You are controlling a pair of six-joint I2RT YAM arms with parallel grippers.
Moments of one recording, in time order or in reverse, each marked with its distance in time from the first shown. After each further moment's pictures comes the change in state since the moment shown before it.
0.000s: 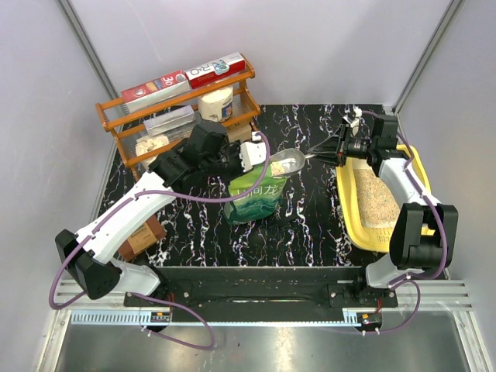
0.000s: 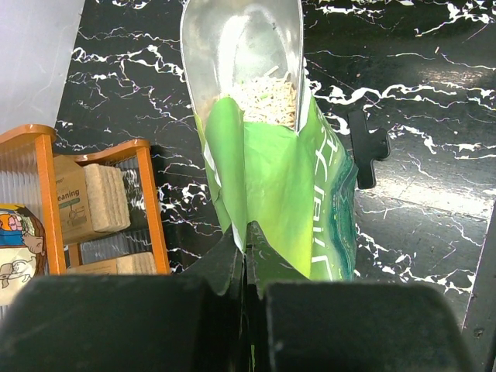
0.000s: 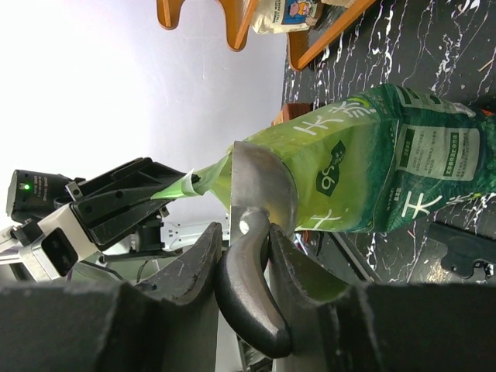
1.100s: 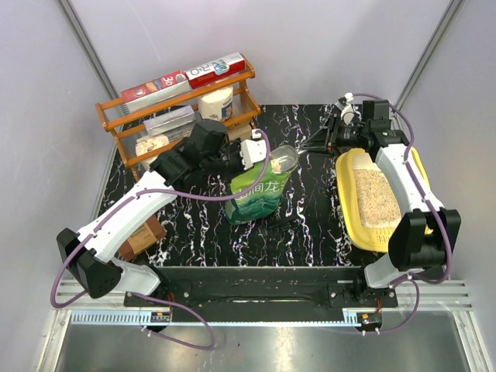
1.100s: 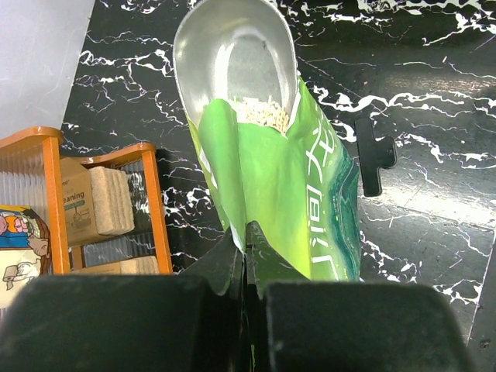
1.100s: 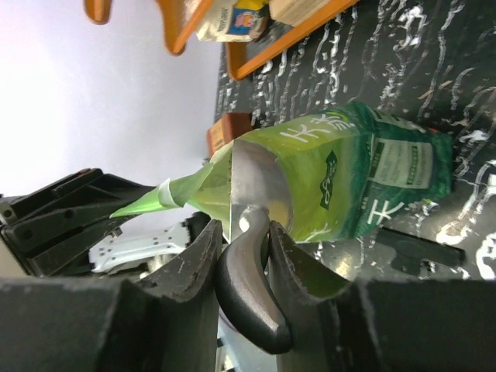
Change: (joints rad) left arm 0.007 0.010 0.000 0.029 -0.002 -0.010; right arm 0.103 0.023 0.251 -0.368 0.222 -0.285
